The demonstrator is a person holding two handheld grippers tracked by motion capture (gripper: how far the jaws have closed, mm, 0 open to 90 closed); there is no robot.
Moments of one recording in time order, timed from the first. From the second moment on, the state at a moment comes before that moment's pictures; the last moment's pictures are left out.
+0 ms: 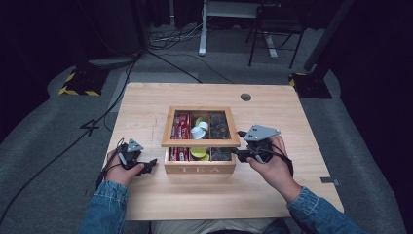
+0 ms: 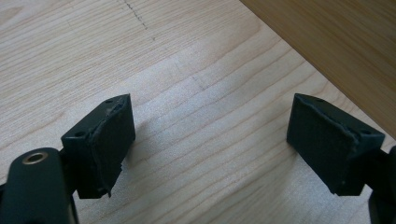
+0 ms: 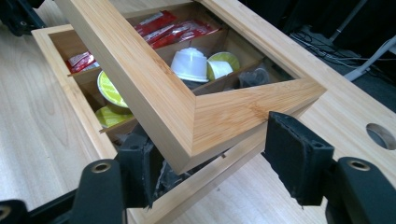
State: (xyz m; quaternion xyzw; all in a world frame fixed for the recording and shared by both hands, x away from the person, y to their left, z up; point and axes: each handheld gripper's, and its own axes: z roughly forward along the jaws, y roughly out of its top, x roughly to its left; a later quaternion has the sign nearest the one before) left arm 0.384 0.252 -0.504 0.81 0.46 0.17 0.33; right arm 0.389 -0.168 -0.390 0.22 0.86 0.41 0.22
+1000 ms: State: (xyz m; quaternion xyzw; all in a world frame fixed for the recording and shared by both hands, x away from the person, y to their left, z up) left arm 0.384 0.252 -0.504 0.81 0.46 0.17 0.33; right arm 0.382 -0.174 -0.414 0.24 0.88 0.38 0.14
